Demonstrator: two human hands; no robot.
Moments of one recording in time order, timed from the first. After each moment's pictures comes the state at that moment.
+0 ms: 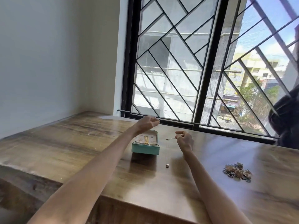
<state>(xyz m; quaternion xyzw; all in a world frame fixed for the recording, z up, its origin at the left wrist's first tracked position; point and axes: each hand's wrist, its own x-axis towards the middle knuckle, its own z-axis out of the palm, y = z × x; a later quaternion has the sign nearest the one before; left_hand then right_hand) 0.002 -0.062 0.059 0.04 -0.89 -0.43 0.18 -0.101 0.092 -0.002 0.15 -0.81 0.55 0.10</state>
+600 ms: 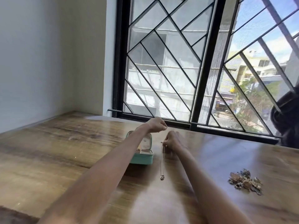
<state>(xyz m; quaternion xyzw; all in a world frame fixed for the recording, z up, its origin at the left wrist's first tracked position) -0.093 -0.044 0.059 0.06 -0.94 -0.31 0.10 -0.174 0.052 -0.011 0.26 -0.94 0.21 0.11</state>
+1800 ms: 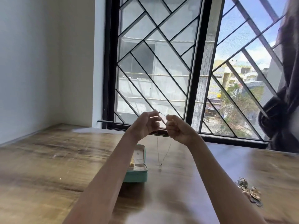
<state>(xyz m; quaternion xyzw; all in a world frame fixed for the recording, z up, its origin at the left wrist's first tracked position) -0.075 -0.047 0.096 -0.05 -0.57 -0.81 0.11 -0.161 0.086 0.085 0.27 -0.49 0.77 -0.31</state>
